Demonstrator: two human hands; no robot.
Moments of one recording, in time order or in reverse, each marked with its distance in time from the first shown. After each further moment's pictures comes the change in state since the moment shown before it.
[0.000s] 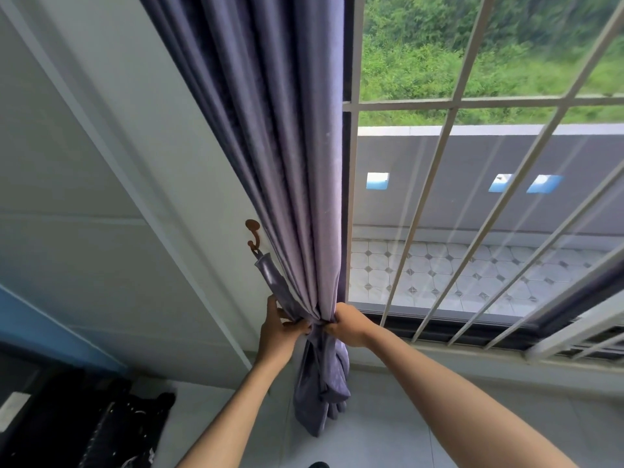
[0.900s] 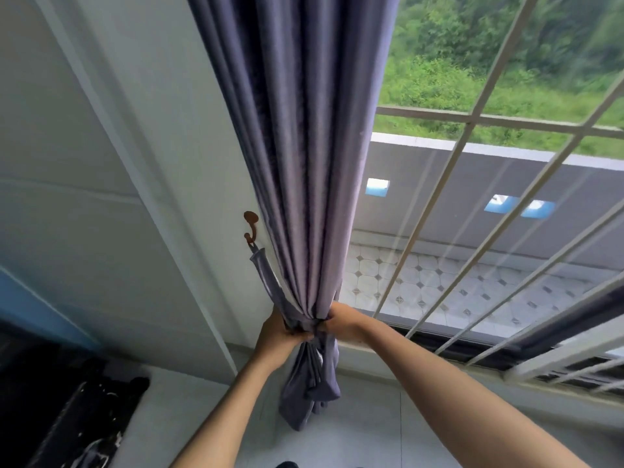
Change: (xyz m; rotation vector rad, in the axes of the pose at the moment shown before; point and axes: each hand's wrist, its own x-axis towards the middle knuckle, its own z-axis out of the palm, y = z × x) left_hand 0.003 -0.011 0.016 0.074 -0.157 0.038; right_hand 0.000 -0.008 -0.022 -0.065 -0.144 0.023
